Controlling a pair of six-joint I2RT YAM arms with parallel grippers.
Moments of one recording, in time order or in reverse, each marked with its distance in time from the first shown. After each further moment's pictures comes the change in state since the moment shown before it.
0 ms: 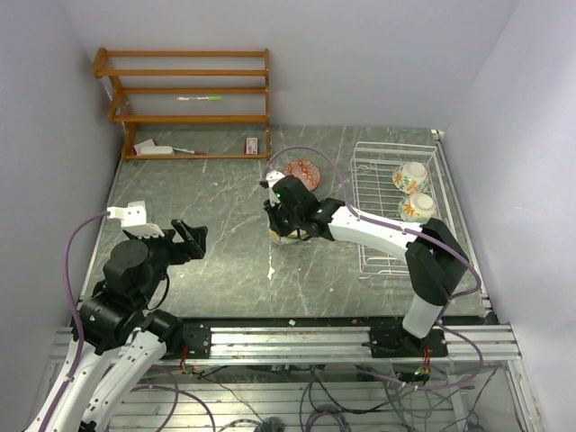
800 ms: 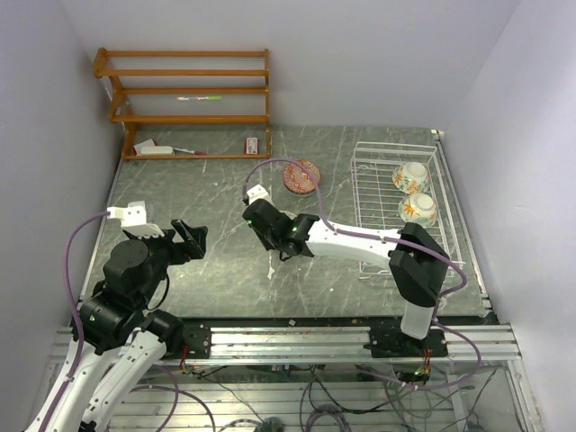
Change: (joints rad) left arm 0.000 0.000 0.000 0.000 0.000 0.000; right arm 0.183 0.085 0.085 -0.108 0.368 0.064
